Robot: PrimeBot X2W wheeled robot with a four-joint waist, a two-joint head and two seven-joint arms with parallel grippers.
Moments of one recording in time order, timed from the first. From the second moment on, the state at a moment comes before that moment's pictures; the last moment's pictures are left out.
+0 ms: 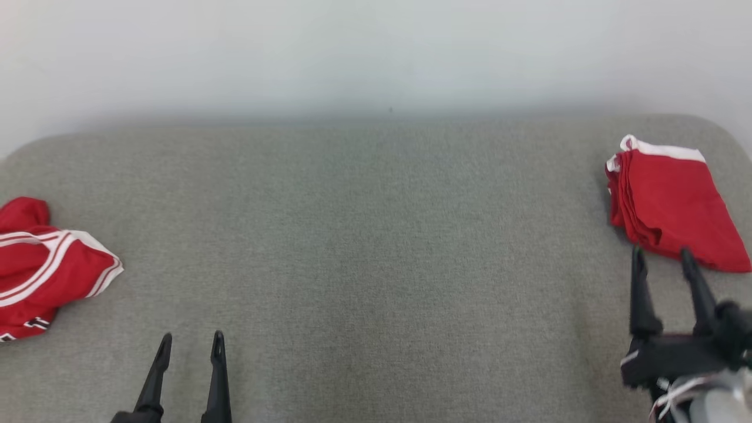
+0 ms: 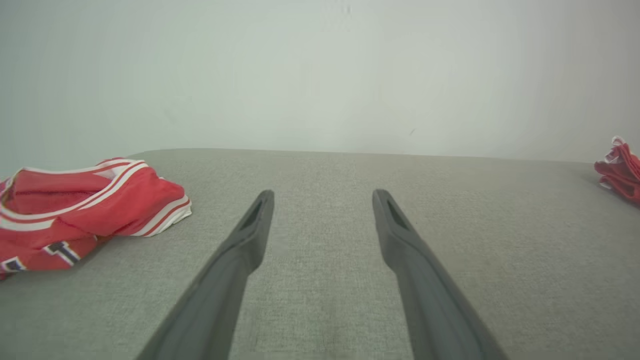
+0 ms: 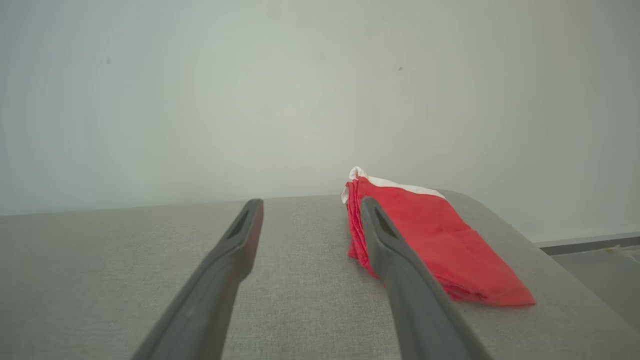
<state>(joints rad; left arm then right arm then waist) 0.04 0.05 0.00 0.08 -0.13 -0.09 -0.26 -0.19 -0.20 -0.11 0.31 0.20 0.13 -0.26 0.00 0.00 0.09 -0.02</state>
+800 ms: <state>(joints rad) 0.10 0.05 0.00 0.11 -0.06 -0.06 -0.26 0.12 -0.05 -0.06 0.14 0.12 0.13 -0.26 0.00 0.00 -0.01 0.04</state>
